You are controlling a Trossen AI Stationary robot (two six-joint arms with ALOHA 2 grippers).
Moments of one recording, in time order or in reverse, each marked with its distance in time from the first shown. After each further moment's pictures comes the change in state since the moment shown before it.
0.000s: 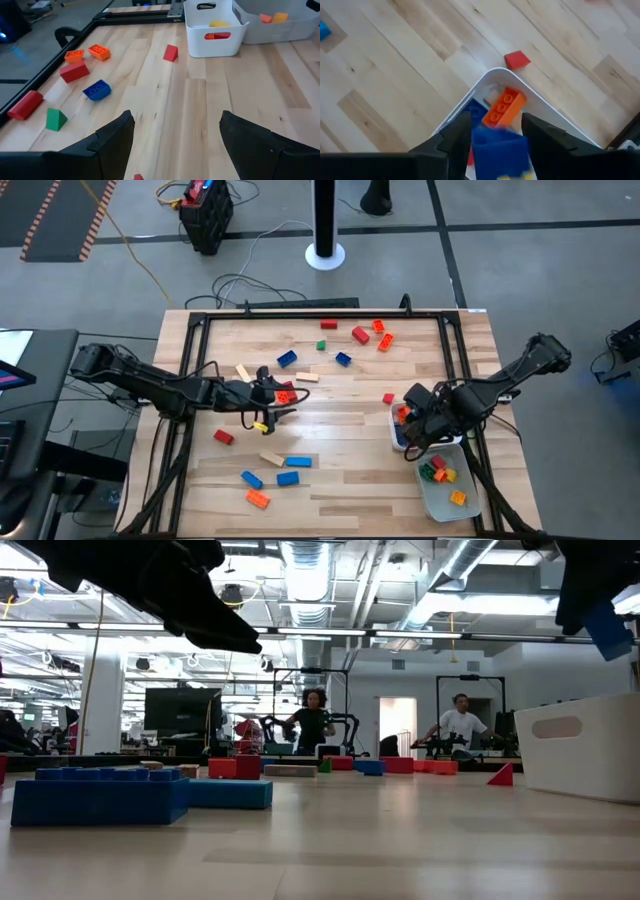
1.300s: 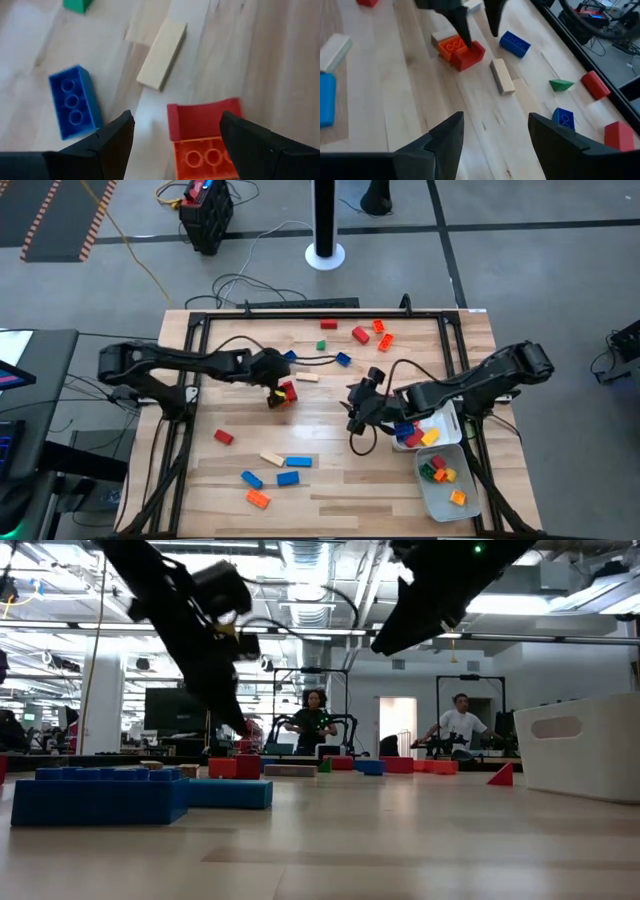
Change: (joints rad) left arm 0.398 0.291 0.206 -0.453 0.249 0.048; right arm -0.266 0.229 -0.159 1.052 0.230 -0.964
